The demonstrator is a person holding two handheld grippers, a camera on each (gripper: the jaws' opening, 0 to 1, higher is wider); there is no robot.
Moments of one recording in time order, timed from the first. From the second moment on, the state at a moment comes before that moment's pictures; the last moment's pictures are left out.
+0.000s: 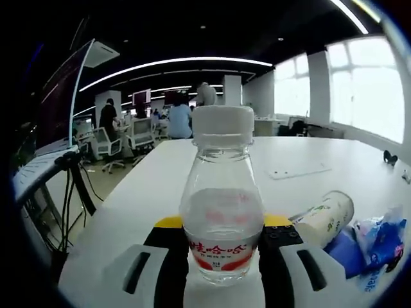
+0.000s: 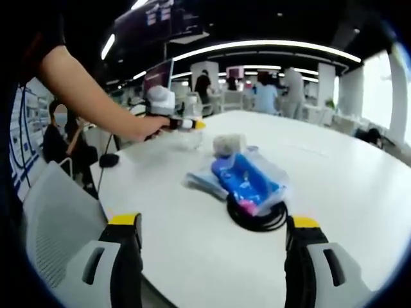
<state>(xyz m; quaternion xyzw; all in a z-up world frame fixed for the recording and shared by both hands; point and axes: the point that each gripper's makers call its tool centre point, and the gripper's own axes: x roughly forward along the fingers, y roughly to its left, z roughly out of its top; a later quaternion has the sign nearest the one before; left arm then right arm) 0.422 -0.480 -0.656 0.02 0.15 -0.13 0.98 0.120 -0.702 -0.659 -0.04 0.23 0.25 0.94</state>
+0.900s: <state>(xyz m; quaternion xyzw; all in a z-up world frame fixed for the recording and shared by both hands) 0.429 -0.474 -0.657 0.03 0.16 -0.10 0.98 0.119 -0.700 -0.658 -0.04 0.23 0.25 0.94</state>
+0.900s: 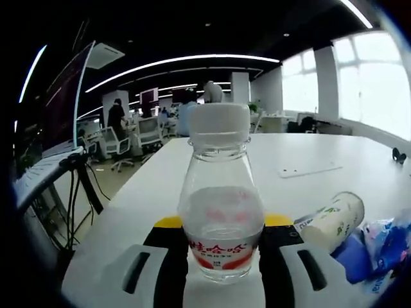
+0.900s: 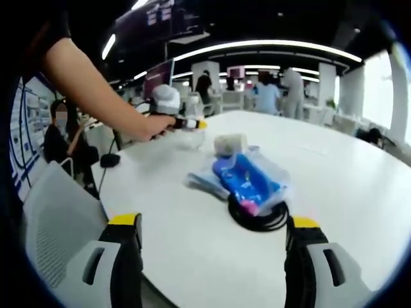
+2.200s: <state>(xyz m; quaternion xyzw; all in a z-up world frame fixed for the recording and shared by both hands) 0.391 -0.470 -0.660 0.04 0.22 -0.11 0.97 0.115 -0.691 -0.647 -0.03 0.21 0.27 0.94</state>
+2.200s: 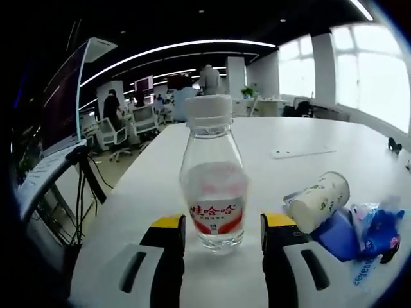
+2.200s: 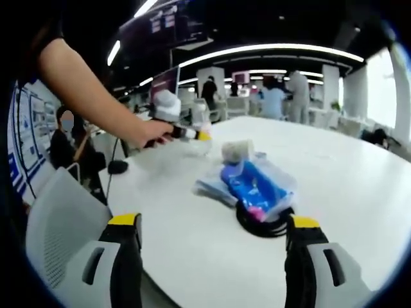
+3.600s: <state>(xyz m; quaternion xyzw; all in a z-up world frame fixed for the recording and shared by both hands) 0.321 -0.477 -0.634 0.06 0.27 -0.17 0.95 0.112 -0.686 -0.648 0.01 0.23 0.29 0.93</state>
